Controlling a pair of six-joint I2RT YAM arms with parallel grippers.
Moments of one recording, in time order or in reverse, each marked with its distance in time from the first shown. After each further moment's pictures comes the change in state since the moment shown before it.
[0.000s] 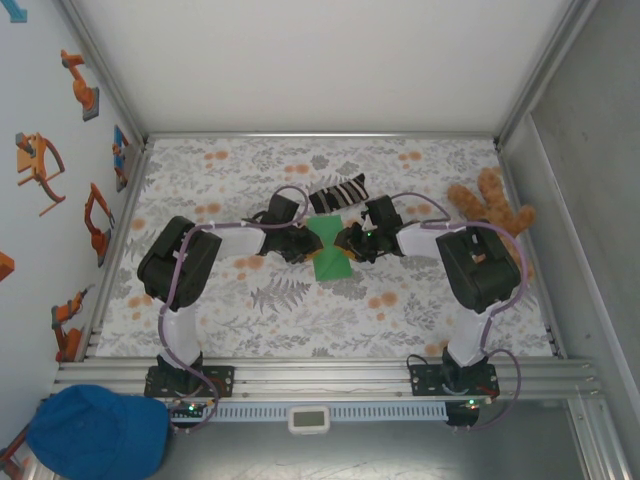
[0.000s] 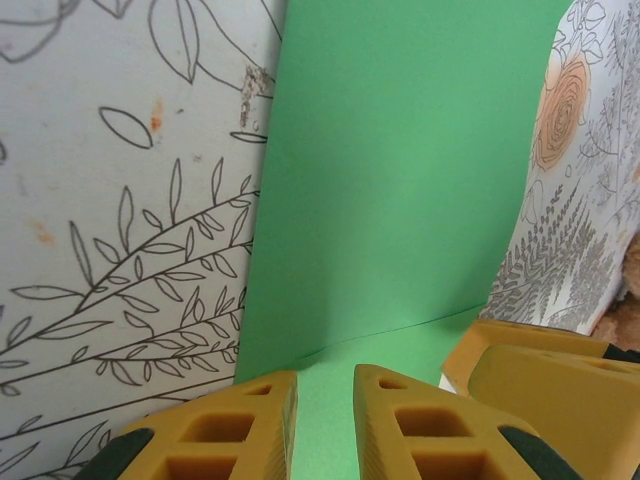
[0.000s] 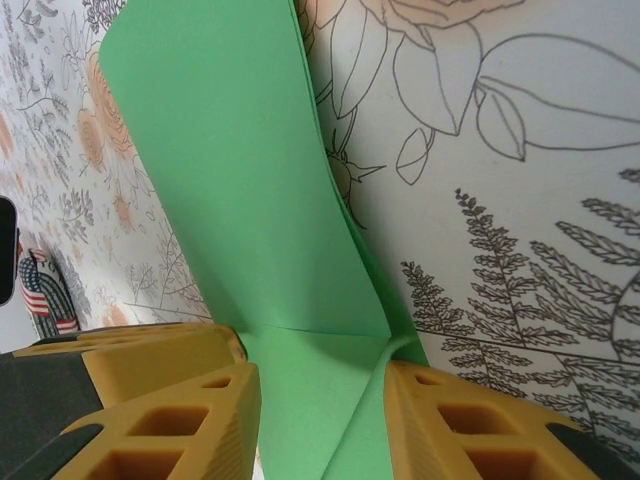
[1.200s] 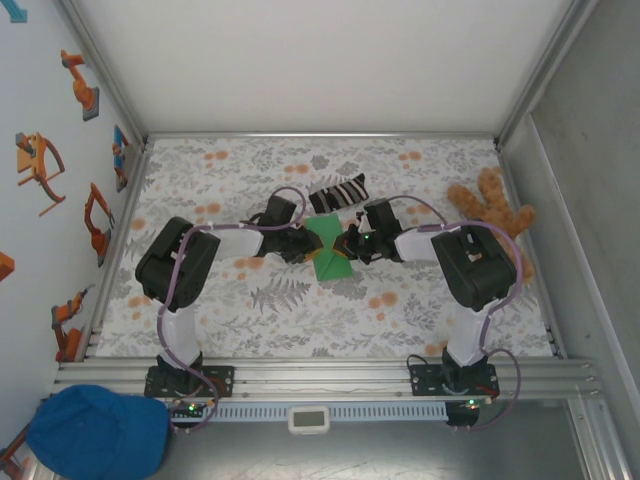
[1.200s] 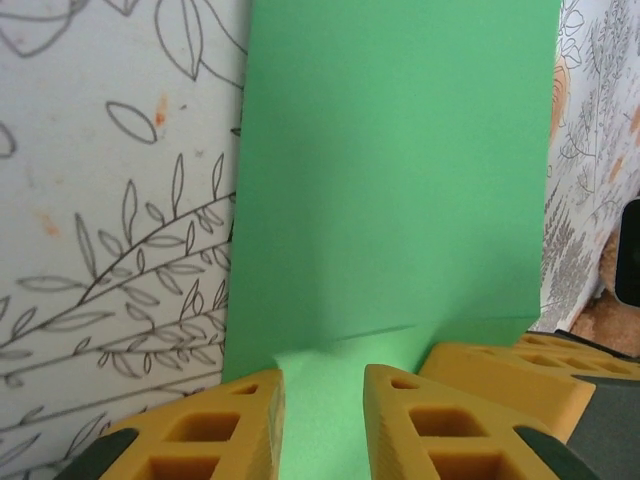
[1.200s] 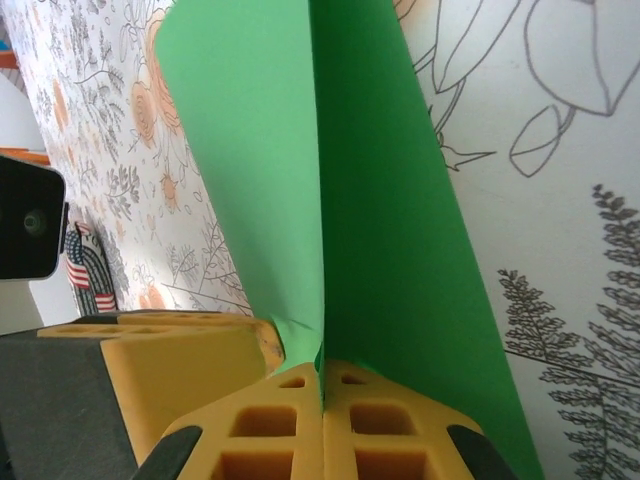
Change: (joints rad) left arm 0.009 -0.023 -0.029 0.039 0.020 -0.013; right arm 0.013 0.021 -0.055 0.184 -0.069 0.024
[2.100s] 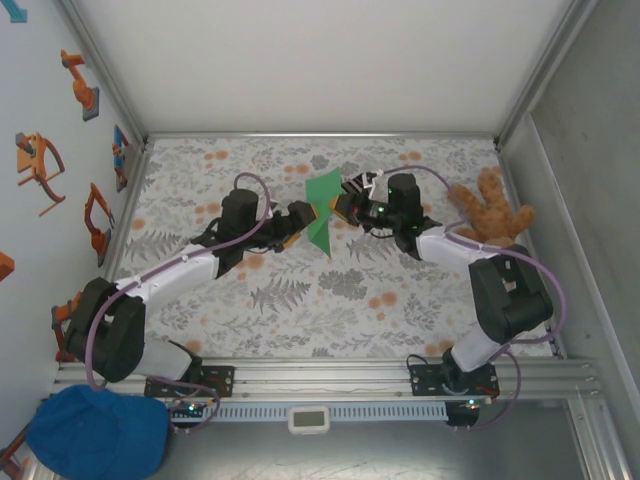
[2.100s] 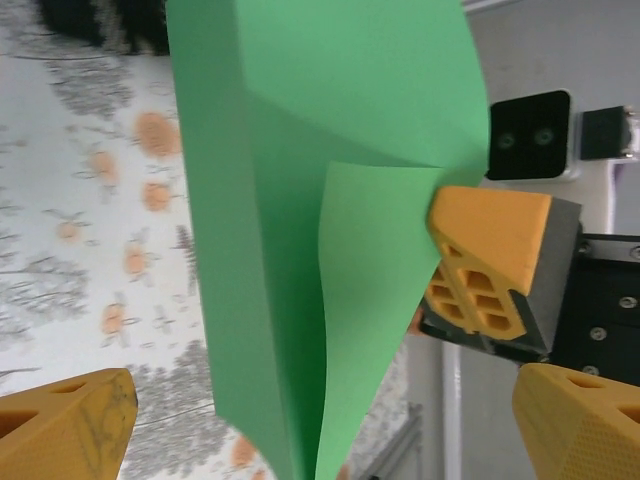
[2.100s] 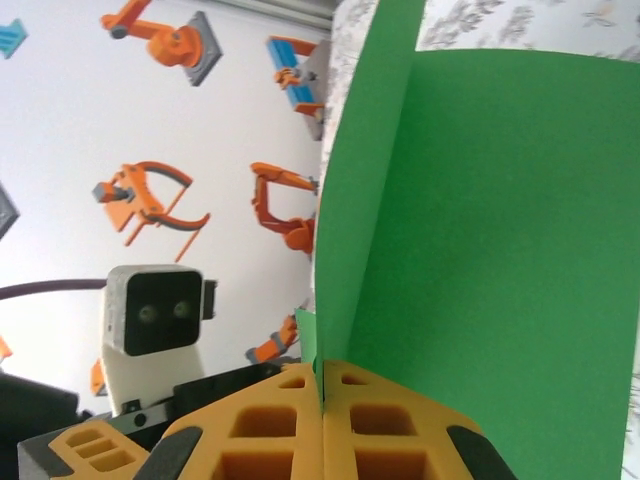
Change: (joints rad) left arm 0.034 -0.518 -0.211 0.166 0.048 -0.013; right arm -0.045 -0.274 0.002 0.266 -0.148 0.155
